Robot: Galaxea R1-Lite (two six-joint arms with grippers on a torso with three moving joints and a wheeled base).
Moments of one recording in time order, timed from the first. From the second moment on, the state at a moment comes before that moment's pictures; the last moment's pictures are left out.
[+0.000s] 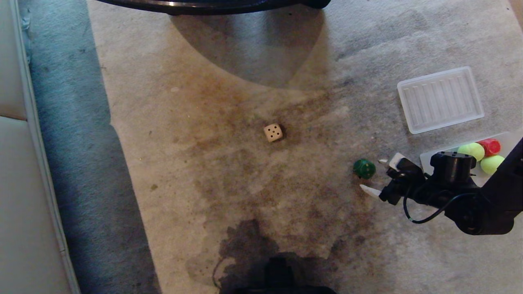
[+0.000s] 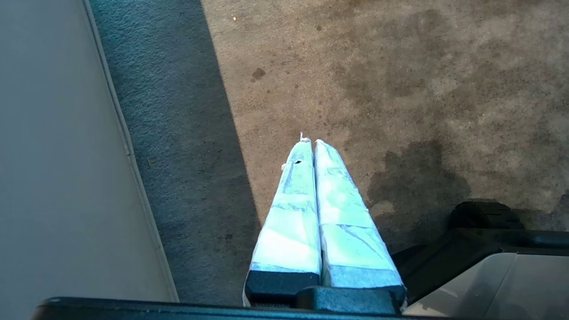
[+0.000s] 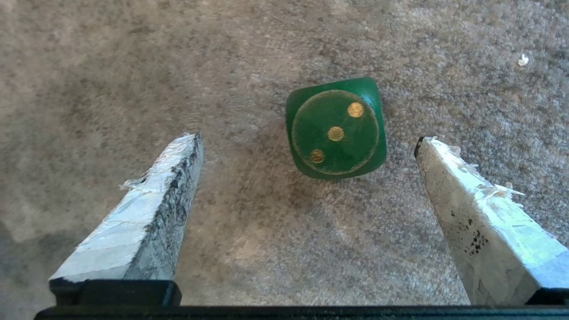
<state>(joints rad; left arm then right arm) 0.00 0.00 0.00 0.01 0.01 0.00 -0.06 2.17 -0.76 -1.10 0.52 -0.76</state>
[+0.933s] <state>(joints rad) 0.00 0.00 0.00 0.01 0.01 0.00 -0.08 2.33 -0.86 -1.19 0.57 -0.76</state>
